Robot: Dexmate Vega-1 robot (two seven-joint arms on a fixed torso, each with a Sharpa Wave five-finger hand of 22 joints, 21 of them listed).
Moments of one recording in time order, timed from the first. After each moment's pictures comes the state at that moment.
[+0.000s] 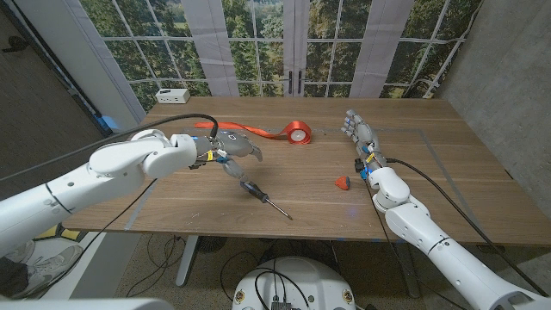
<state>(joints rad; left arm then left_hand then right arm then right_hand) 0.91 1.16 0.43 -2.15 0.71 -0.12 -0.44 0.64 -0.15 0.51 -0.17 0.23 0.36 -0.03 0.29 0.19 0.28 -0.09 0.30 0.20 0.27 -0.04 0.23 0.18 0.11 0.06 0.41 0.20 -1.01 -0.48 -0.39 -1.57 0.51 0.29 -0.23 0.27 0.15 0.34 -0.04 0.18 0.22 0.00 0.21 0.19 0.18 0.13 0.24 0.23 0.13 0.10 0.28 0.24 0.20 0.10 0.33 0.18</state>
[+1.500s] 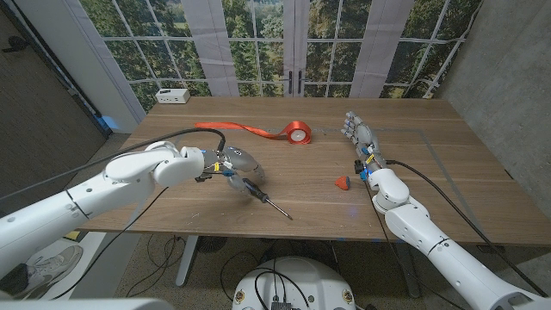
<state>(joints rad) 0.89 1.10 0.51 -2.06 0.68 -0.18 -0.44 0.80 -0.07 0.44 -0.15 0.22 0.47 -0.04 0.28 0.20 0.44 -0.09 0.31 0.21 0.46 -0.05 0.25 0.18 0.22 -0.02 0.44 0.20 -1.02 -0.48 -0.39 -1.57 0.51 0.28 -0.24 0.26 0.15 0.34 -0.04 0.18 0.22 0.01 0.20 0.19 0.18 0.13 0.24 0.23 0.15 0.10 0.28 0.24 0.20 0.10 0.31 0.18</state>
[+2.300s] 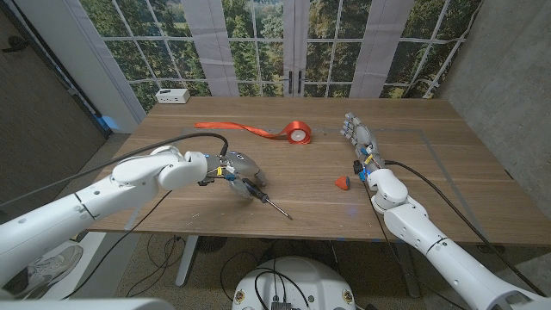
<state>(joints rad) 0.87 1.08 0.55 -2.02 0.73 -0.20 -0.42 0.85 -0.03 0.43 -0.15 0.22 0.50 -0.03 0.28 0.21 0.47 -0.08 0.31 0.22 0.53 -0.05 0.27 0.19 0.24 0.01 0.45 0.20 -1.01 -0.47 -0.40 -1.56 0.51 0.28 -0.24 0.26 0.15 0.34 -0.04 0.18 0.22 0.01 0.20 0.19 0.18 0.13 0.24 0.23 0.14 0.10 0.28 0.24 0.21 0.09 0.31 0.18</state>
